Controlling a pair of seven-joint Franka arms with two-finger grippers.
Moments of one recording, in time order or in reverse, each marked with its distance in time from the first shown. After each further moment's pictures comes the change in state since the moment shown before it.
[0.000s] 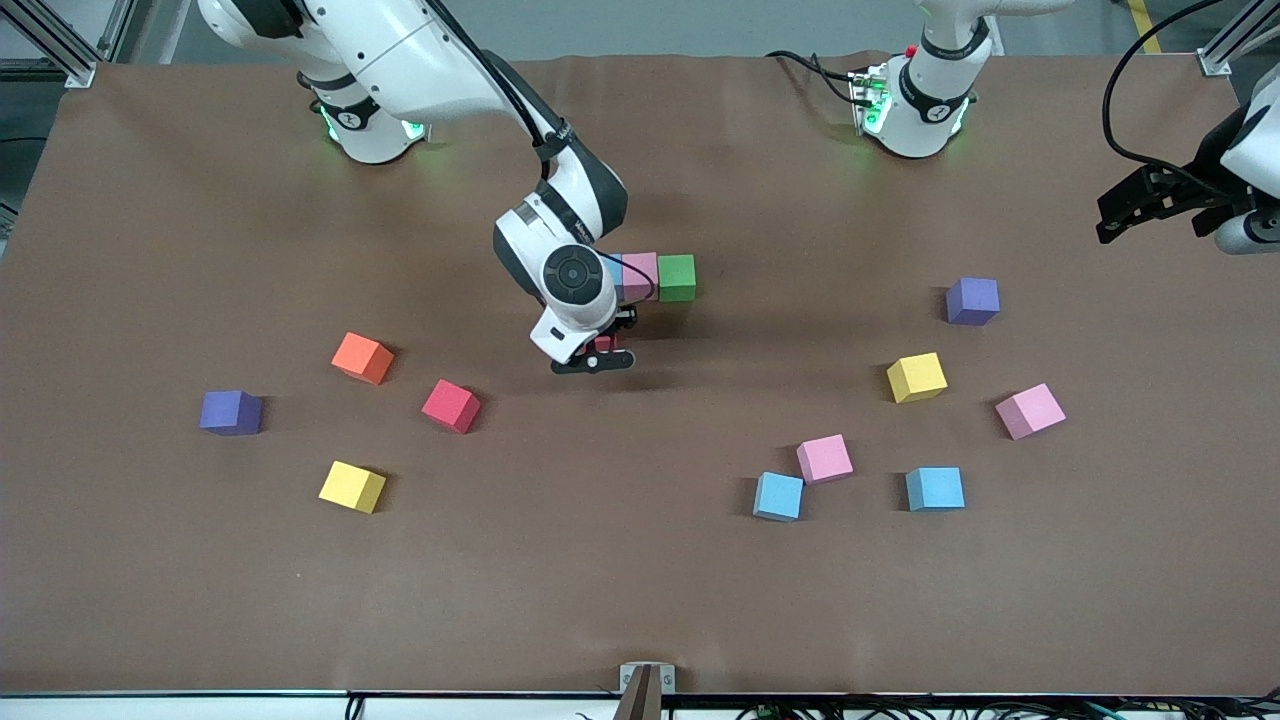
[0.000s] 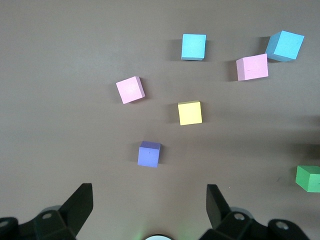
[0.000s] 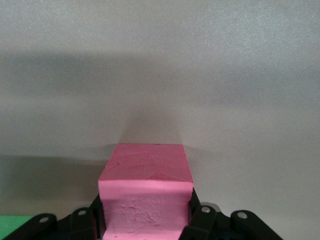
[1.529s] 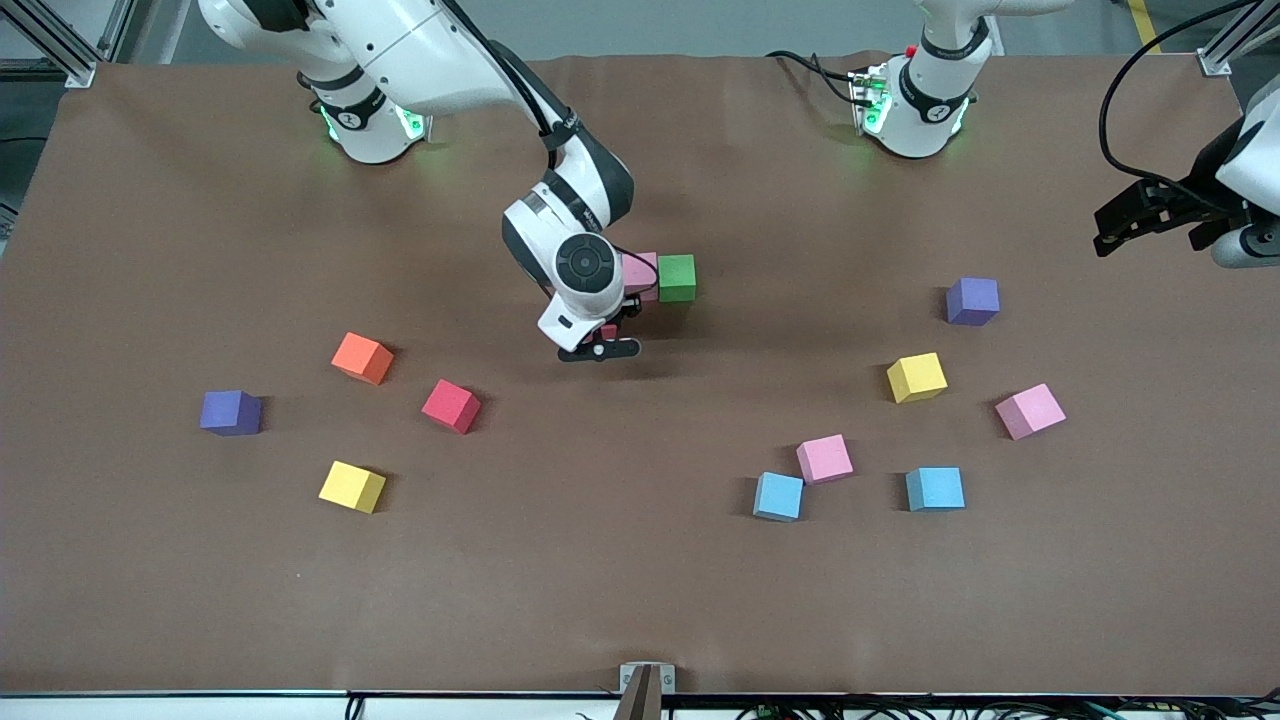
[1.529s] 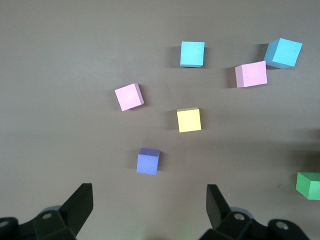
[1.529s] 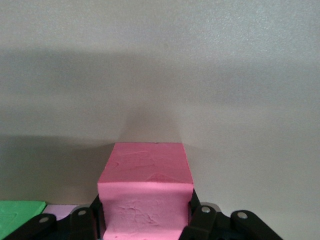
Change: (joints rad) left arm -0.001 0.017 -0.001 0.000 0.000 0.035 0.000; right arm 0.031 -0.013 -0.003 -0.022 0.000 -0.016 0.027
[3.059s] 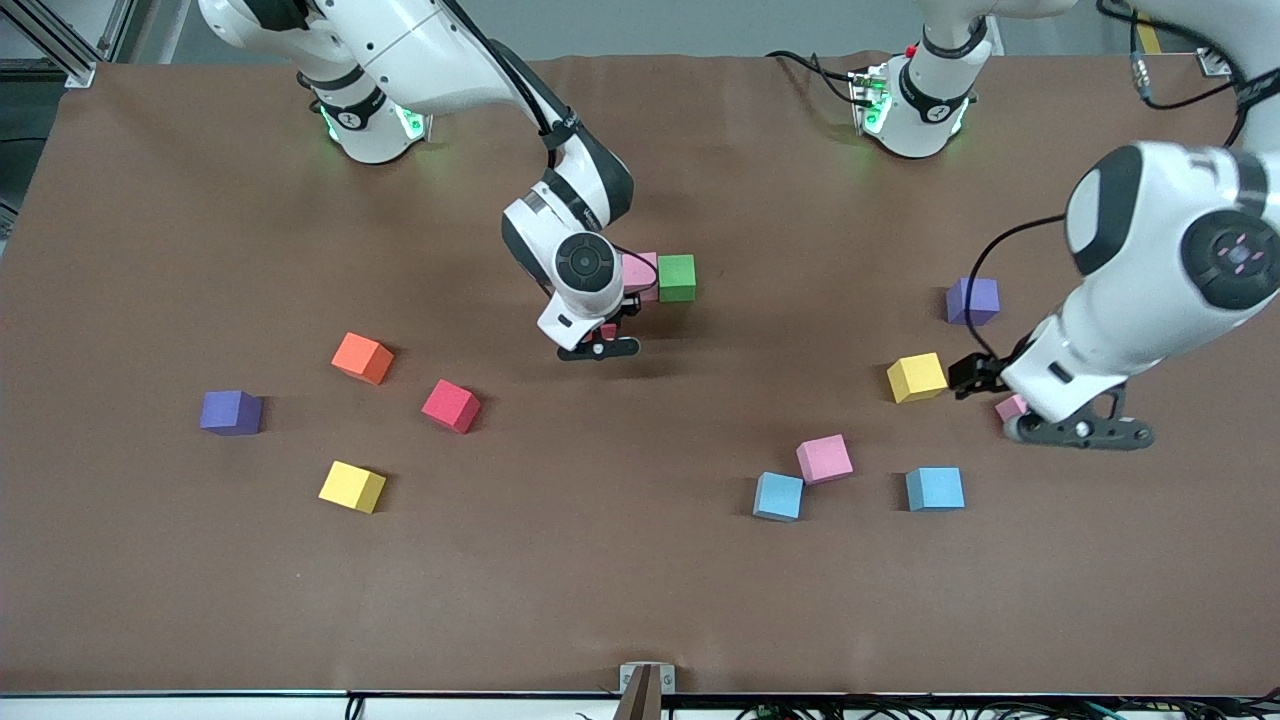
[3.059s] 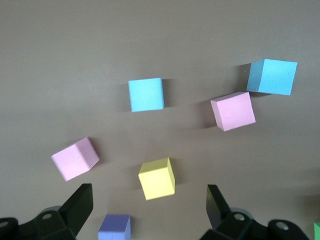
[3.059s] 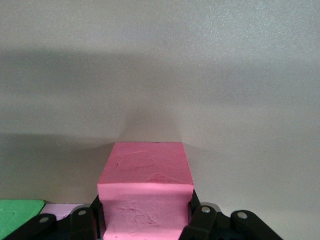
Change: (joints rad) left arm -0.091 0.382 -0.036 0.033 0.000 0.343 0.000; right arm 0.001 -0.002 0.000 -0.006 0.001 0.002 0.001
